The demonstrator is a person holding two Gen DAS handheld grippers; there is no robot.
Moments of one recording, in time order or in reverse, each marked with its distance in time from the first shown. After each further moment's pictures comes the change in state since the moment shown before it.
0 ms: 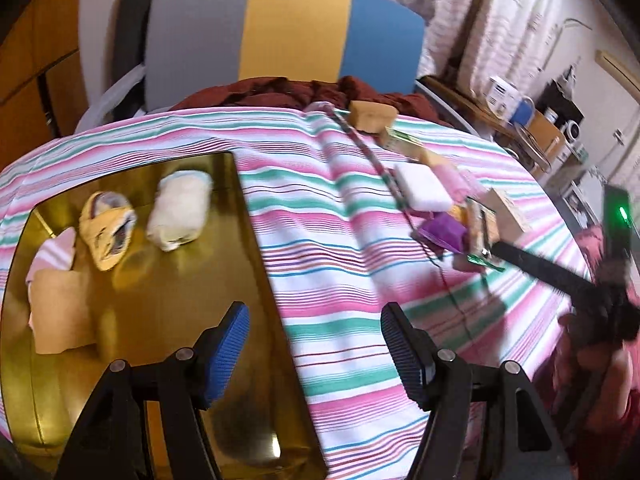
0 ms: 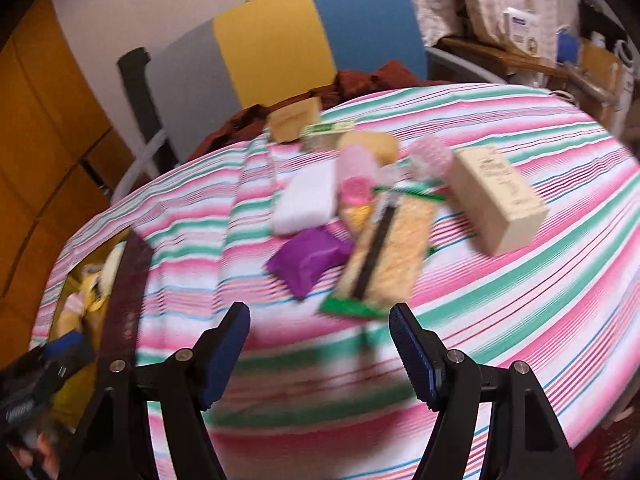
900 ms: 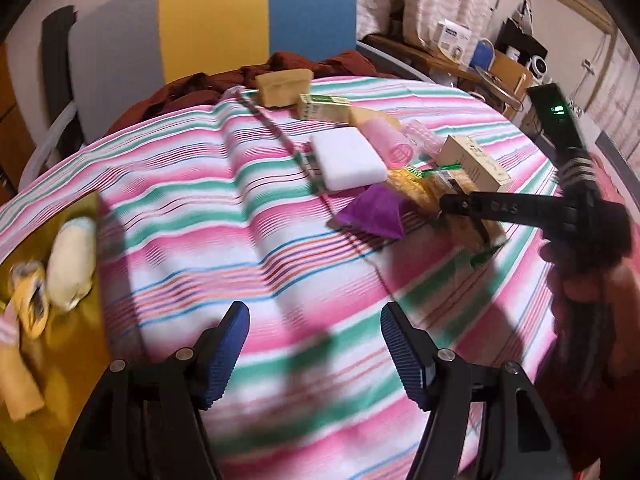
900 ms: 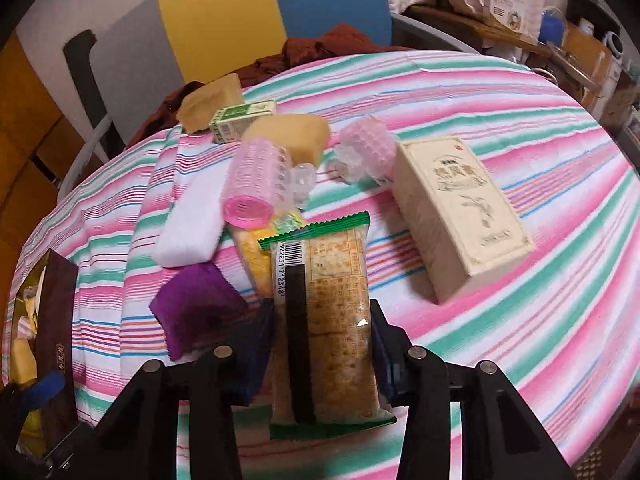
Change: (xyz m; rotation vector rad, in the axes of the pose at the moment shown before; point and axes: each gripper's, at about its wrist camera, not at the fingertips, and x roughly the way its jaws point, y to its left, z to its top) left arm 0.064 -0.089 0.019 0.216 0.078 -0.028; right arm 0.051 -0.059 0.042 0.034 0.145 -0.119
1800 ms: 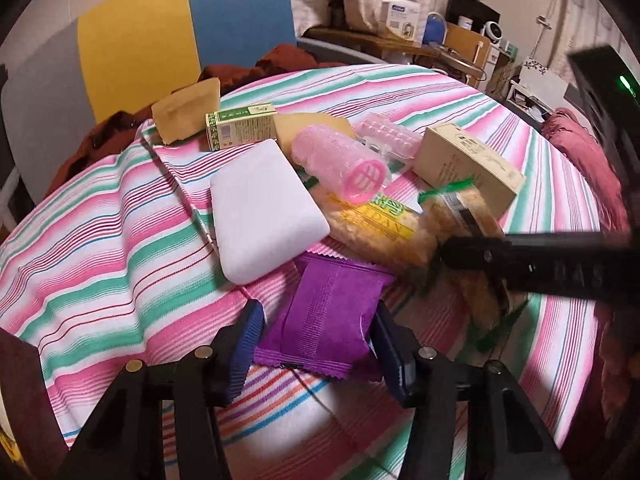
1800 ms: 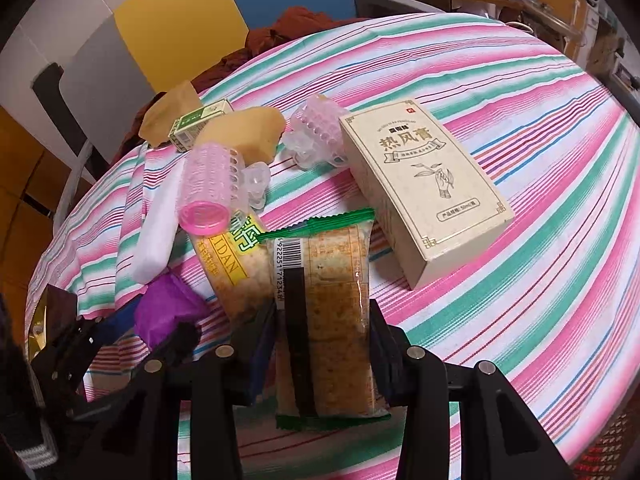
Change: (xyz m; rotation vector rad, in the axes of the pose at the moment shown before) left arm 0.077 -0.044 0.044 0.192 -0.037 -0.059; right arm 0.008 -0.031 0.003 0.139 0.061 0.027
